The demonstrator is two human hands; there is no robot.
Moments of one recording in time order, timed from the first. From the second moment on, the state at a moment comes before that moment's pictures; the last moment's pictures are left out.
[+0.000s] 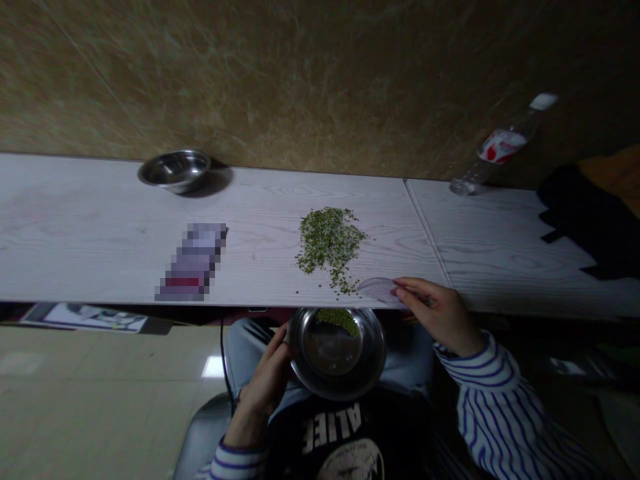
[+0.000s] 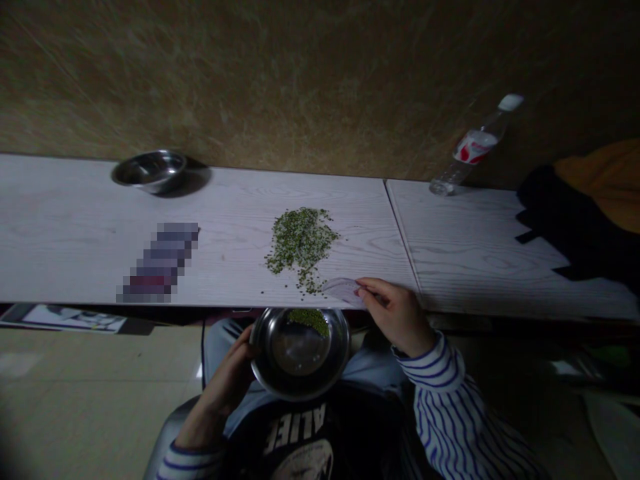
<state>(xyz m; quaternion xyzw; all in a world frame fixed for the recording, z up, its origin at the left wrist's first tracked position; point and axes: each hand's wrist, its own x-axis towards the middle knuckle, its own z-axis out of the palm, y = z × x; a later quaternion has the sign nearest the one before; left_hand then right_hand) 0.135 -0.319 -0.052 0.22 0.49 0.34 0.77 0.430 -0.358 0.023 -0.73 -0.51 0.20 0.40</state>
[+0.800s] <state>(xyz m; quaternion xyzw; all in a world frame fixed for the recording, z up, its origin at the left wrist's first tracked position) 0.133 -0.320 -0.048 0.21 0.51 0.33 0.77 0.428 -0.358 0.021 -0.71 -0.55 0.19 0.39</state>
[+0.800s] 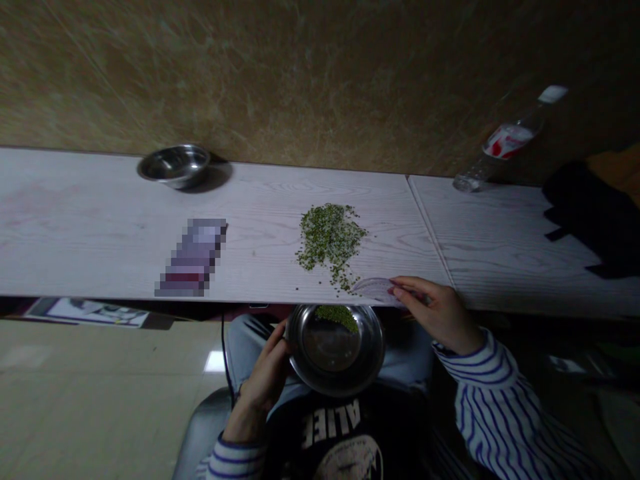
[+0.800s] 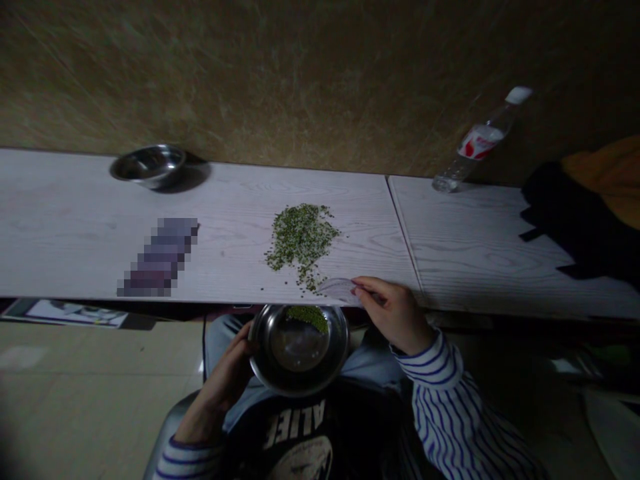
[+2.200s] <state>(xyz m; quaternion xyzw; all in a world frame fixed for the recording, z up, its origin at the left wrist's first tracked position) 0.135 -0.320 -0.044 0.20 0.51 0.33 0.77 0.423 -0.352 0.022 -0.71 -0.55 0.19 0.40</state>
